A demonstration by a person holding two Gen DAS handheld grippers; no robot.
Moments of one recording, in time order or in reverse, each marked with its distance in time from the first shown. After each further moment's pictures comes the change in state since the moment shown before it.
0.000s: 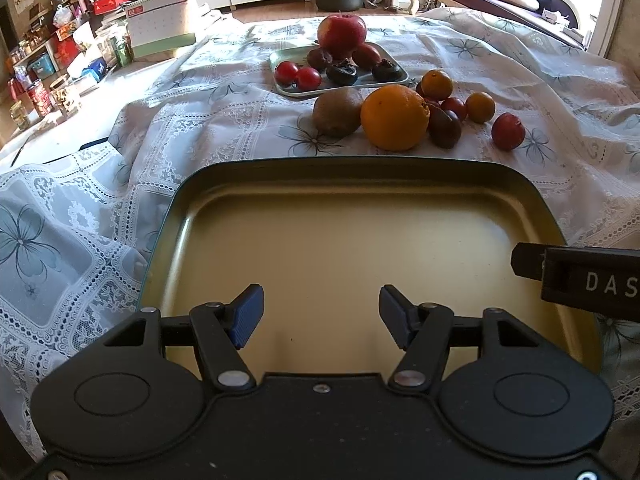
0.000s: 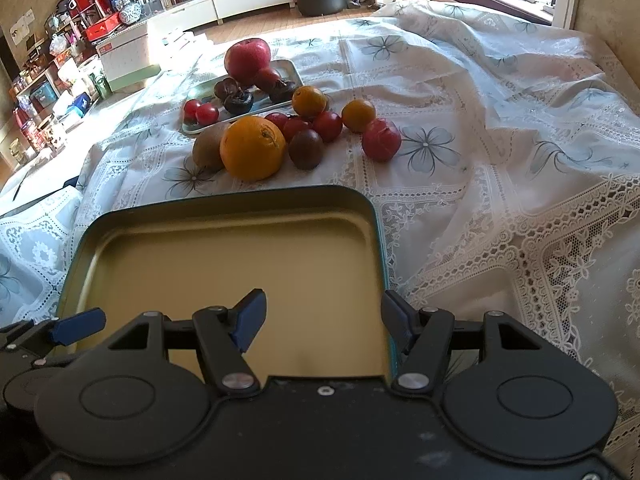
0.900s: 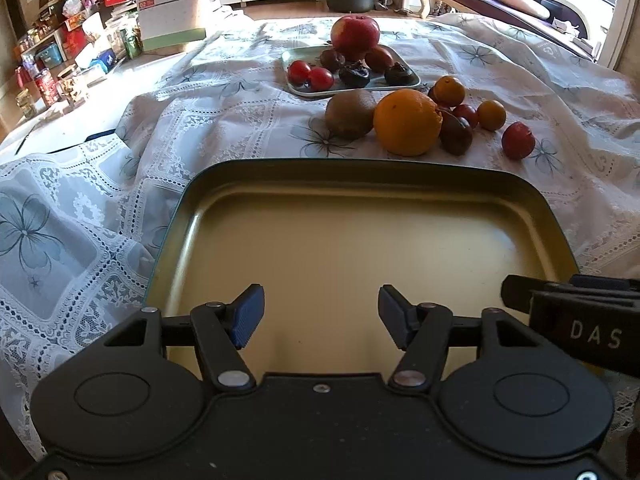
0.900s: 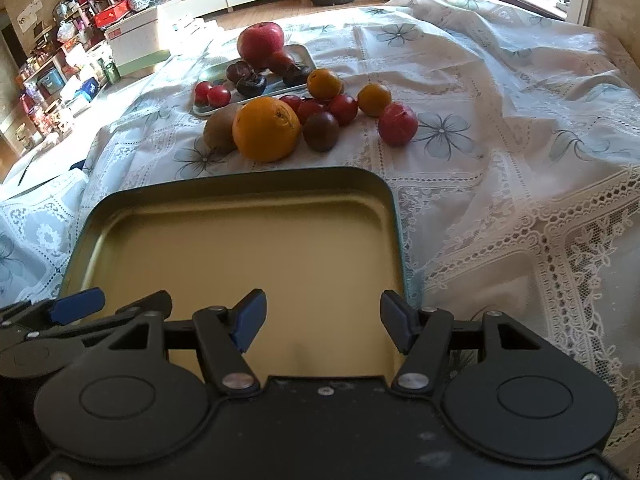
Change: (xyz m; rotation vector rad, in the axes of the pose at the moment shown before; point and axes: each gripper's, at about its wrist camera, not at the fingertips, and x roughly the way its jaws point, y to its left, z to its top) left arm 0.000 0.007 0.001 -0.039 0.002 0.001; right arm 0.007 0.007 -0.006 -0.028 0.034 0.026
